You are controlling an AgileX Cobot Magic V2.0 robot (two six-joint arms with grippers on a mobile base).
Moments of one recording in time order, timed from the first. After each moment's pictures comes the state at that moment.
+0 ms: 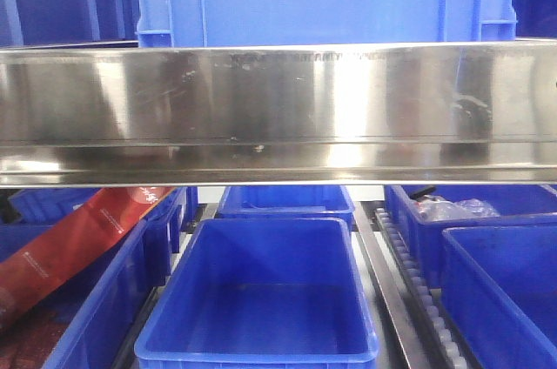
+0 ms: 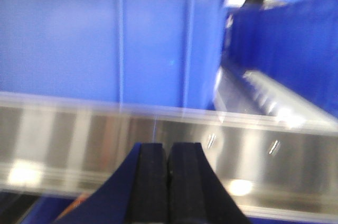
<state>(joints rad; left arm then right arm) 0.11 0.01 -0.05 0.02 0.16 -0.06 0.26 0.42 -0.51 0.17 0.36 -0.20</state>
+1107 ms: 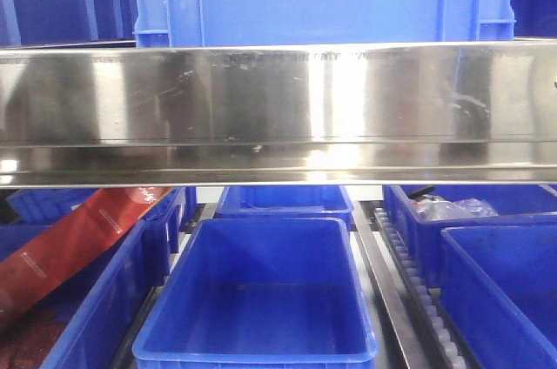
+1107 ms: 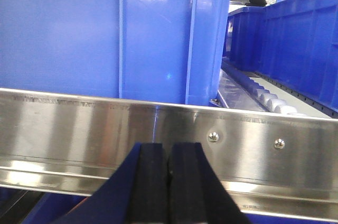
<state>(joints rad) 0.11 0.00 0.00 0.02 0.06 -0.06 0.26 0.42 -0.50 0.17 0.35 -0.20</state>
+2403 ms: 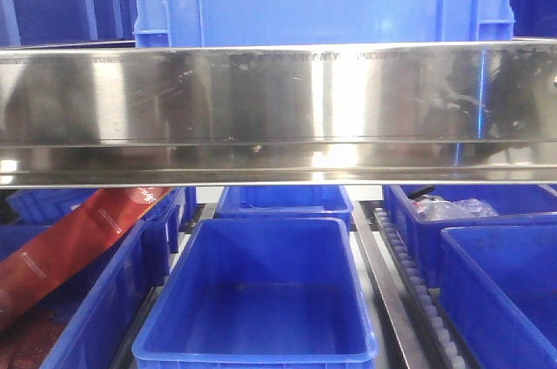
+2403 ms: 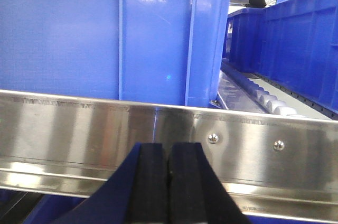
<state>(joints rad) 0.11 0.00 0.00 0.02 0.05 -0.06 -0.03 0.00 0.00 0.13 0.10 -0.14</state>
